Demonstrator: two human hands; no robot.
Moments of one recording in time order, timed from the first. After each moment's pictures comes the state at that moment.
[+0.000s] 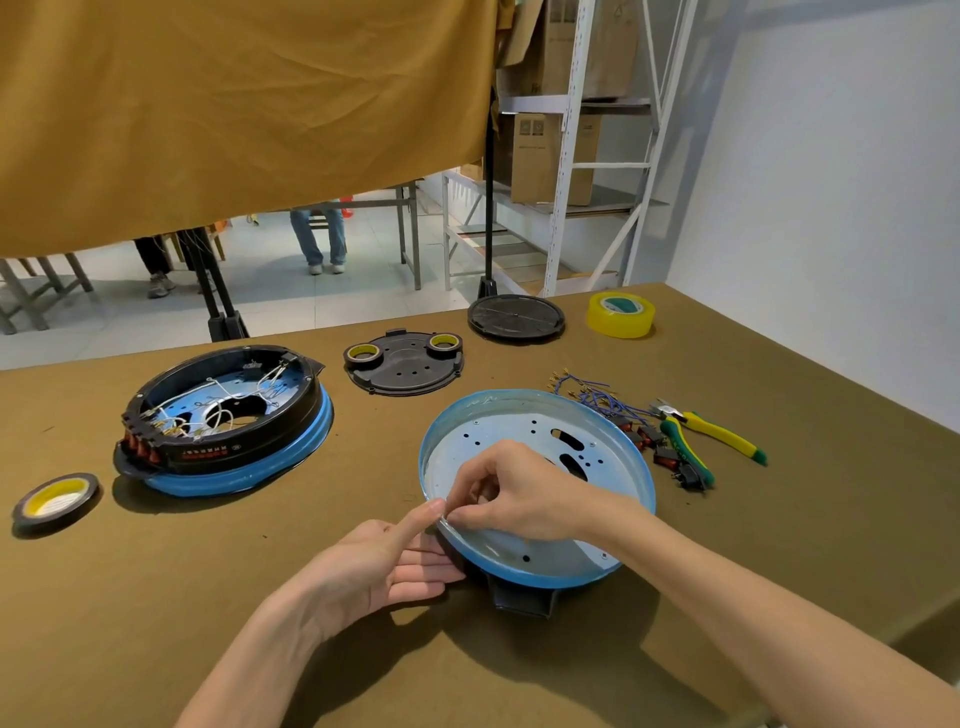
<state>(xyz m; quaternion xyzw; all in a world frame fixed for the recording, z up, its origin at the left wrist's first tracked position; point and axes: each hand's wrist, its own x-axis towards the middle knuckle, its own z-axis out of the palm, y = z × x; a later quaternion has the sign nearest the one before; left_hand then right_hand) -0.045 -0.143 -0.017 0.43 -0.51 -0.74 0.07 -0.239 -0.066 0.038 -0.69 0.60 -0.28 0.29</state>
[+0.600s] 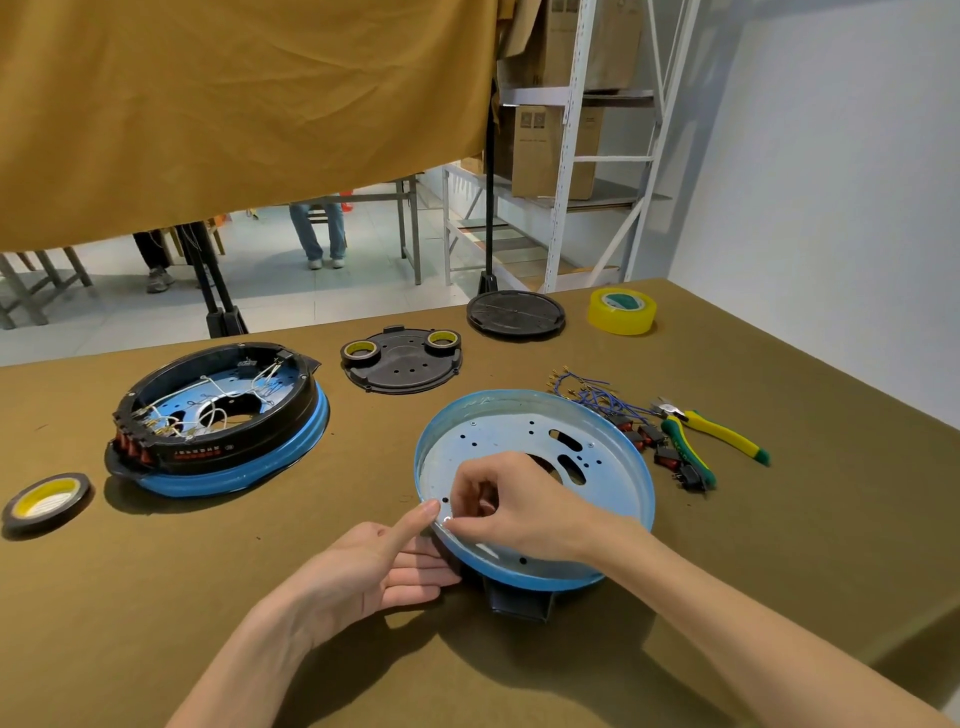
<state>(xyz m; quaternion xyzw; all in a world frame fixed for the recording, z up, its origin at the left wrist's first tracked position) -0.043 -0.145 -0.020 0.43 -0.52 -0.73 0.07 -0.238 -0.057 0.023 -0.69 0.59 -0.32 0.27</state>
